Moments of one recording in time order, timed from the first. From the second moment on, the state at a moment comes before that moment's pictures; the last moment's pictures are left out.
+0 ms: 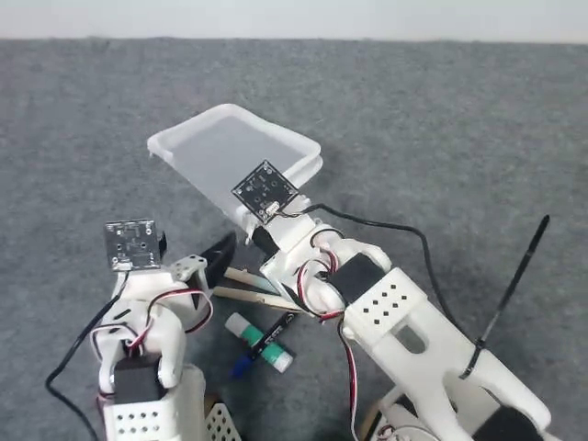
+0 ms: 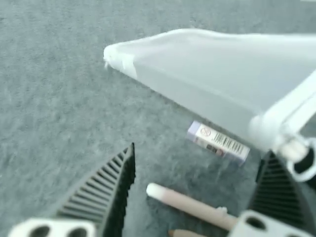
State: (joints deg) left arm -11.5 -103.3 88.6 61.0 5.9; right arm -44.6 -32.0 44.4 50.0 4.4
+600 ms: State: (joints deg) left arm -7.1 -103.3 94.3 51.7 6.5; right arm -45.4 -32.0 44.4 50.2 4.2
